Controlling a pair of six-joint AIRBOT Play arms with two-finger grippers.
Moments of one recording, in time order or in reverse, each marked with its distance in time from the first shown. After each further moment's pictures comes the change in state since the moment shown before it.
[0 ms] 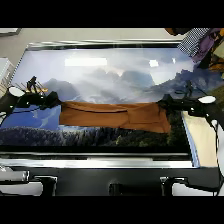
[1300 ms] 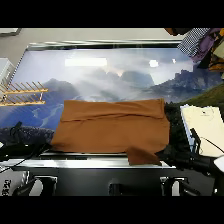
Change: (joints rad) left arm 0.299 0.885 -0.771 0.113 -0.381 -0.053; right arm -0.241 1.135 -0.682 -0.229 0.665 0.444
